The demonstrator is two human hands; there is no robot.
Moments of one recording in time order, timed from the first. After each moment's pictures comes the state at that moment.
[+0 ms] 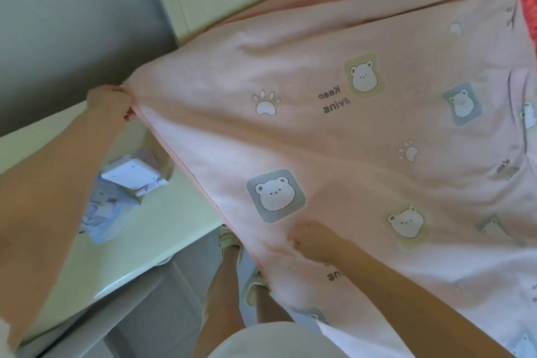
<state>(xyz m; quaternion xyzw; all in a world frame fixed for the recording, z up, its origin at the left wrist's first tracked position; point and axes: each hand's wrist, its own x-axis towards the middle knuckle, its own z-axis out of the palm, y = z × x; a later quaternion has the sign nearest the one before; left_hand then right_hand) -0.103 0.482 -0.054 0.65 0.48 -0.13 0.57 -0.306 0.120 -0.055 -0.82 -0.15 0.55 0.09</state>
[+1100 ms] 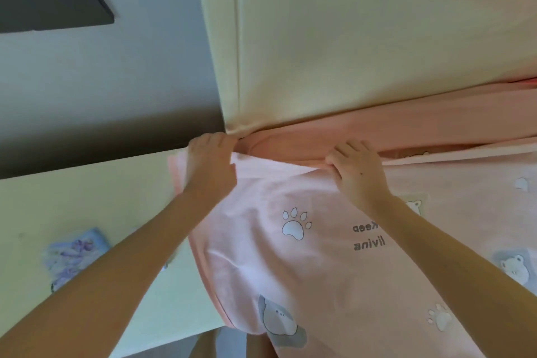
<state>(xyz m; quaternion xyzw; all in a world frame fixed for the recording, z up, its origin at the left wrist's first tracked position) -0.030 0.413 -0.064 0.98 0.07 -0.05 0.15 0.052 0.148 -0.034 -0.92 -0.38 0.02 0.03</state>
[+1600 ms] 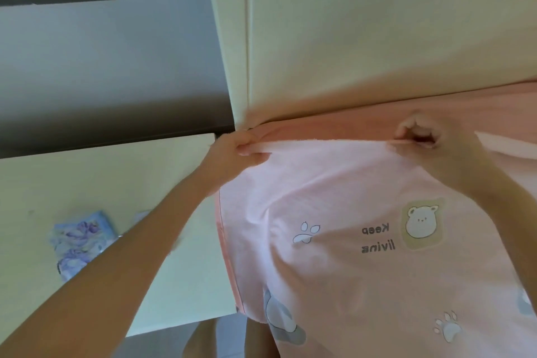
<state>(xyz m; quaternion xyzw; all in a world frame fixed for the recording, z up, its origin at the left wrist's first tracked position) -0.021 0.402 -0.061 0.80 0.17 -0.15 0.56 0.091 0.113 0.050 -0.90 -0.17 0.25 0.31</state>
